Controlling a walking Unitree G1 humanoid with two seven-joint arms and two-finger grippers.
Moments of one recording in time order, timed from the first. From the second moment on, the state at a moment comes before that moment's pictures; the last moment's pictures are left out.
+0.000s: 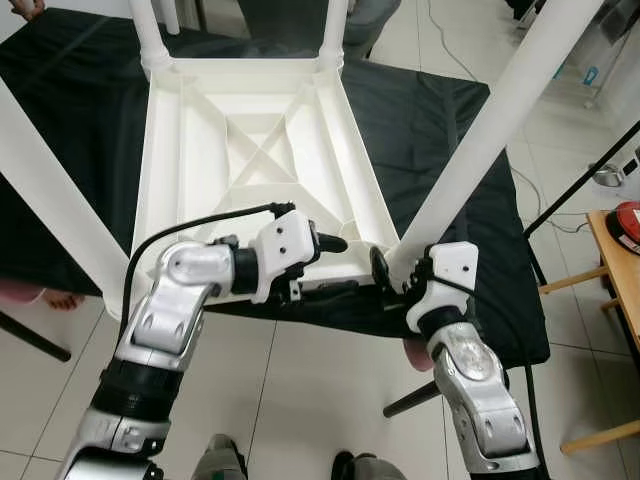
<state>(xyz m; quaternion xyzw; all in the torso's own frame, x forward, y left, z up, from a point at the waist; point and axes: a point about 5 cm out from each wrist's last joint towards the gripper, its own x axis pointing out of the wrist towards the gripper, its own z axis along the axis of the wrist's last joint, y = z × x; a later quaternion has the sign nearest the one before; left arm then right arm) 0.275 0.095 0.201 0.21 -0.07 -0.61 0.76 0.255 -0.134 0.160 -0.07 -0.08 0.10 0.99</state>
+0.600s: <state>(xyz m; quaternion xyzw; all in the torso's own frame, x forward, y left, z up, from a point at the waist) 0.211 0.121 0.173 0.03 0.03 -0.60 0.80 0.251 -0.145 0.155 -0.08 -0.07 0.11 0.99</state>
